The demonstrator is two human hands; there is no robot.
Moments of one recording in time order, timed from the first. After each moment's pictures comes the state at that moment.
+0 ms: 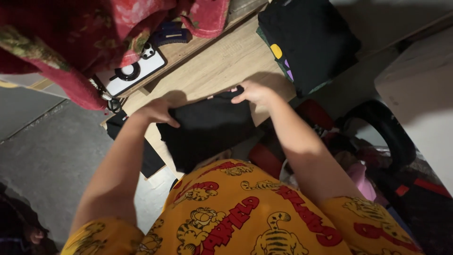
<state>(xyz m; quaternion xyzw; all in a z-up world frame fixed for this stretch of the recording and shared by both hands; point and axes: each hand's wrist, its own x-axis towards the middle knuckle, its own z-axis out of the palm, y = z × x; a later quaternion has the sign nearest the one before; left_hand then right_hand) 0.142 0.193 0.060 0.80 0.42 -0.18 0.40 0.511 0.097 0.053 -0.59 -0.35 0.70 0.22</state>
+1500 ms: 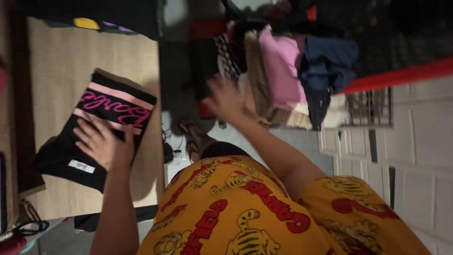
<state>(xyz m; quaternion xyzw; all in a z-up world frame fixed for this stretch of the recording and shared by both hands) 0.247 0.080 0.029 0.92 0.35 0.02 0.16 0.454 -0.238 0.011 -0.94 -0.30 0.03 0.15</state>
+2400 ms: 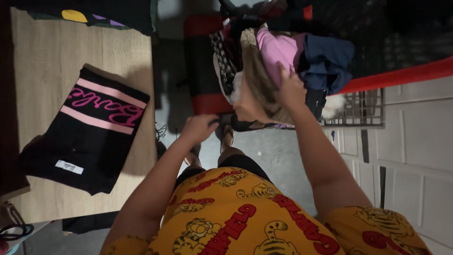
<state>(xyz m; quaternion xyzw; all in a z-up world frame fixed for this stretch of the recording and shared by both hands) 0.355 -0.106 -0.012 0.89 -0.03 -0.16 0.43 0.525 -0.399 0.097 -0.99 -0.05 0.09 0.04</state>
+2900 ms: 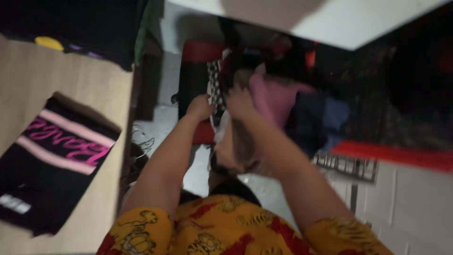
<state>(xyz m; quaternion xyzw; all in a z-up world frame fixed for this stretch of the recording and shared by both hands) 0.585 -0.147 -0.122 0.88 0.14 -0.17 0.43 0.665 -0.327 -0.074 -0.88 -0.42 0.14 -0.16</state>
